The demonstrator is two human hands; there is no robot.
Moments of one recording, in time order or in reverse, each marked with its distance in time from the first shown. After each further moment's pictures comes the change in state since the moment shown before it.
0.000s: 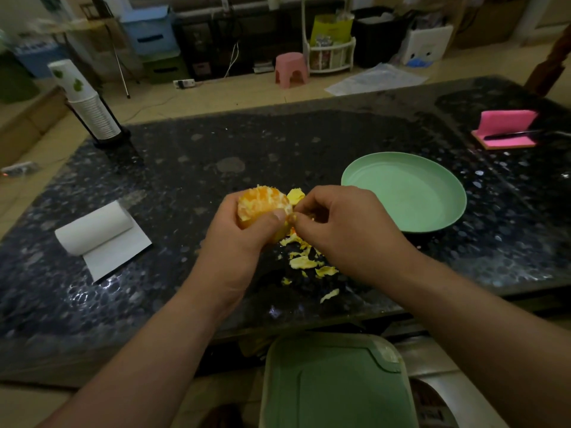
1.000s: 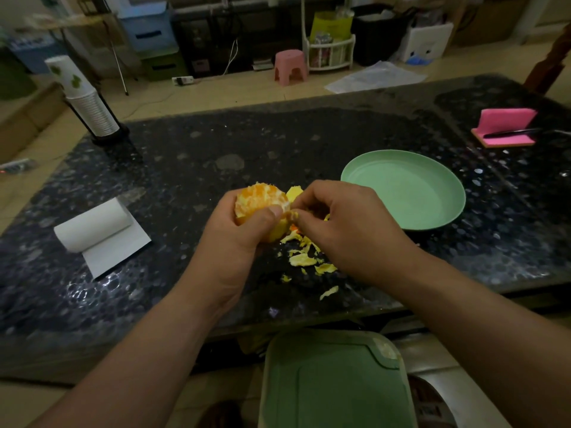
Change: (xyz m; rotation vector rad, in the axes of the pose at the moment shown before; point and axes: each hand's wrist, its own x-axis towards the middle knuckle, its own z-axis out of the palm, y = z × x) left_hand -0.004 0.005 -0.002 -0.088 -0.040 -0.023; right_hand -0.002 -0.001 -0.002 0.018 0.009 -0.061
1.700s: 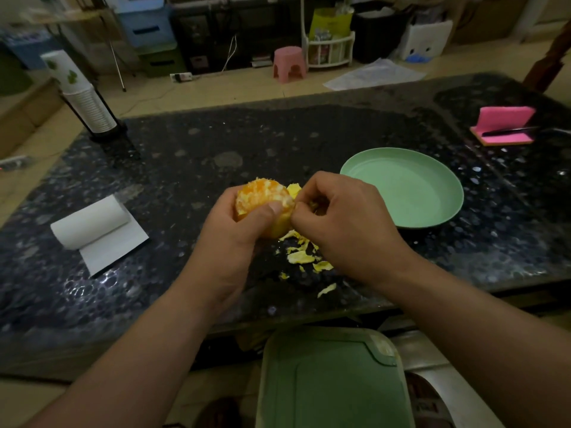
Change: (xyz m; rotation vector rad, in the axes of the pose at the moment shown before) left_hand -0.001 0.002 0.002 -0.036 -0.013 -0.004; right_hand -0.001 -0.005 0.004 0.044 0.119 0.017
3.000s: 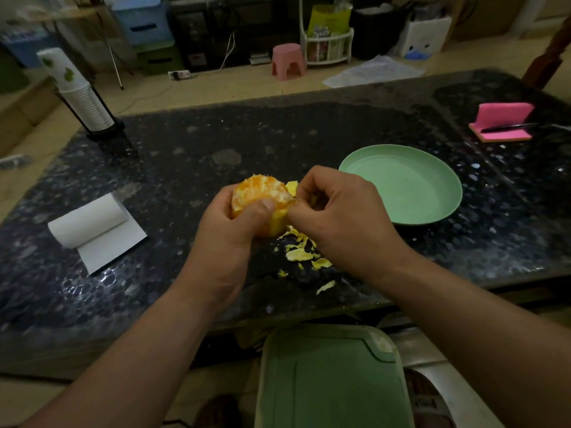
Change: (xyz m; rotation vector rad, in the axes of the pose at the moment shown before) left_hand 0.000 -0.004 0.000 -0.053 -0.016 0.052; right_hand 0.000 -0.003 0.000 0.140 -0.011 0.027
